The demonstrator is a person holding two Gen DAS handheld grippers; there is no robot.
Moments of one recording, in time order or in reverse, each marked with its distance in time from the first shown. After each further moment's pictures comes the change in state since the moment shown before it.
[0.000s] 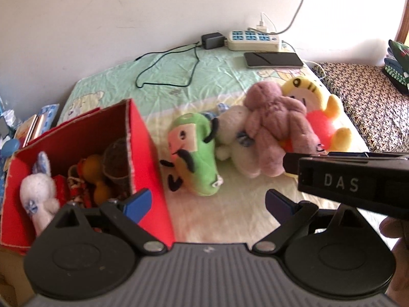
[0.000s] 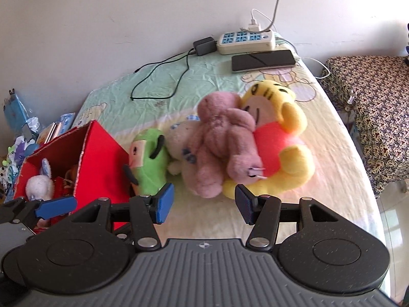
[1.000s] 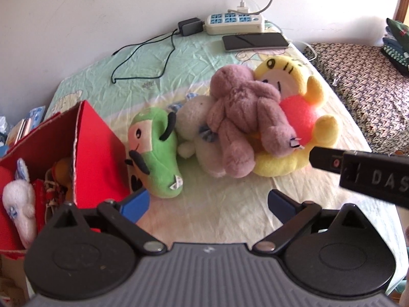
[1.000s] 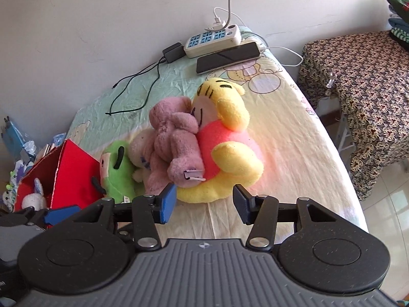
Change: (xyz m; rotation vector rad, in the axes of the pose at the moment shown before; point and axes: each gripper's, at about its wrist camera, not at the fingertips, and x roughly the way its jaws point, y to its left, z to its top) left arm 0.033 -0.057 0.010 0.048 0.069 0.028; right arm -0.004 -0.072 -0.003 0.109 -0.017 0.034
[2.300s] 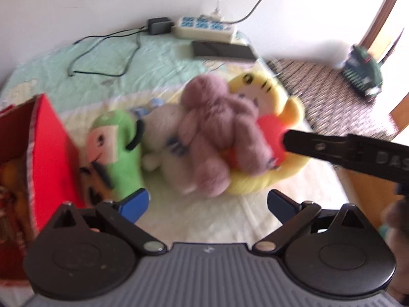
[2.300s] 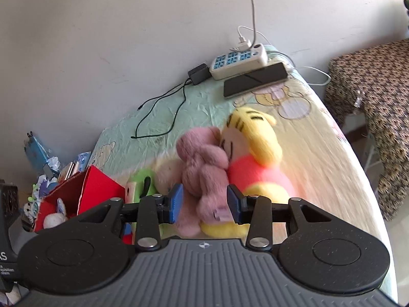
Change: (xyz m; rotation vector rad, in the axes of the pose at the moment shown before) left arm 0.023 0.039 0.014 -0.067 -0.036 -0.355; right arm 0.014 0.006 0.022 -0.003 -0.083 0.134
